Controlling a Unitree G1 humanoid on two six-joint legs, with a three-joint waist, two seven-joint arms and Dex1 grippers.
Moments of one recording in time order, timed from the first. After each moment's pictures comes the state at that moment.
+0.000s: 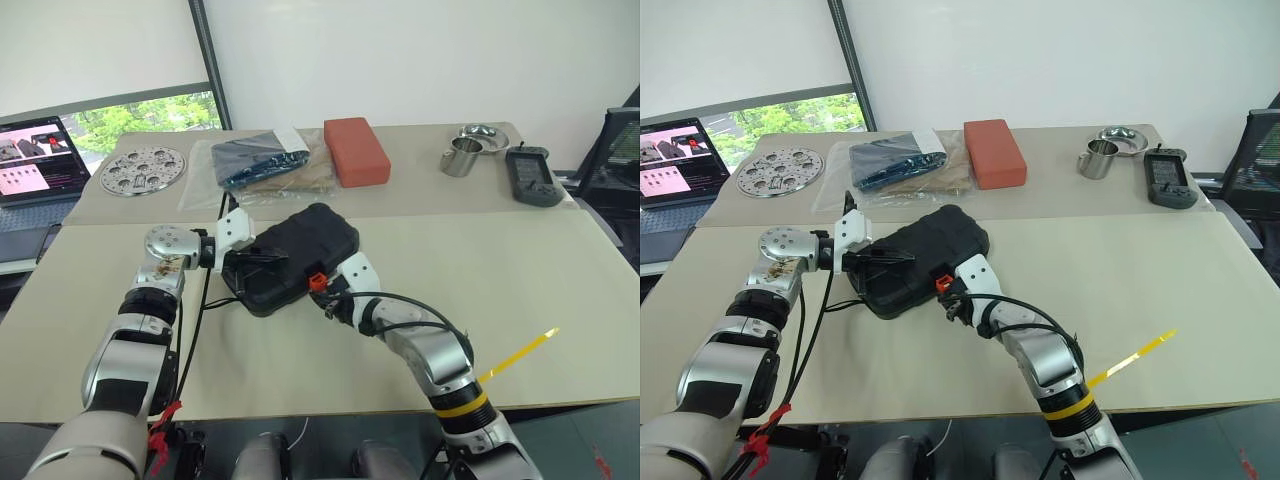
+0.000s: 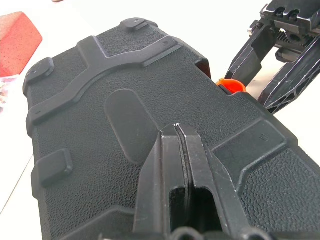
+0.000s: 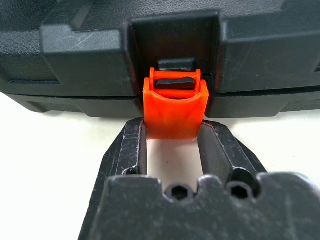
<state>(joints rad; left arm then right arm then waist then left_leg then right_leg) -0.87 0.50 -0.10 0.95 -0.08 -0.33 -1.37 -0.38 -0.17 0.31 -0.16 0.14 0.75 0.36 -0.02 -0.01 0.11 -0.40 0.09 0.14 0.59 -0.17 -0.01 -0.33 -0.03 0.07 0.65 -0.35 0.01</state>
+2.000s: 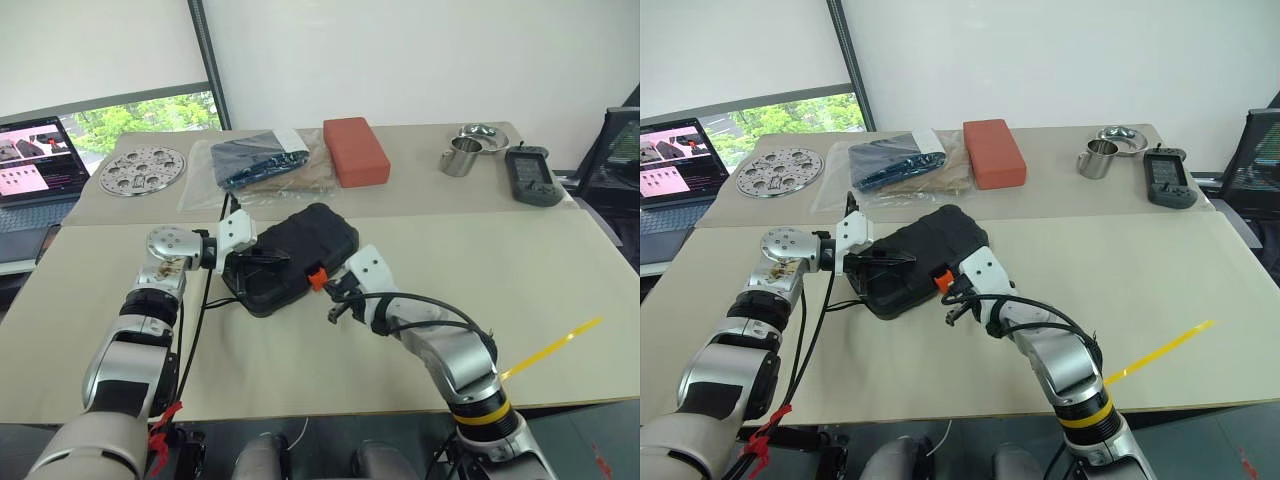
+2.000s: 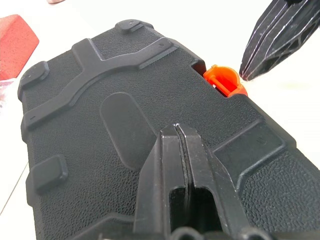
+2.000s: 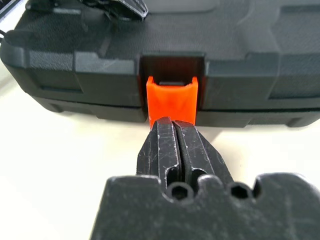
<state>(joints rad) -0.87 0.50 -0.10 0.94 -0.08 -0.33 -1.37 -0.37 -0.22 0.30 -0.35 0.14 0.90 0.39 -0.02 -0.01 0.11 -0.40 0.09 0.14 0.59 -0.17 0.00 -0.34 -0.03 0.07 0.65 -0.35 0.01</state>
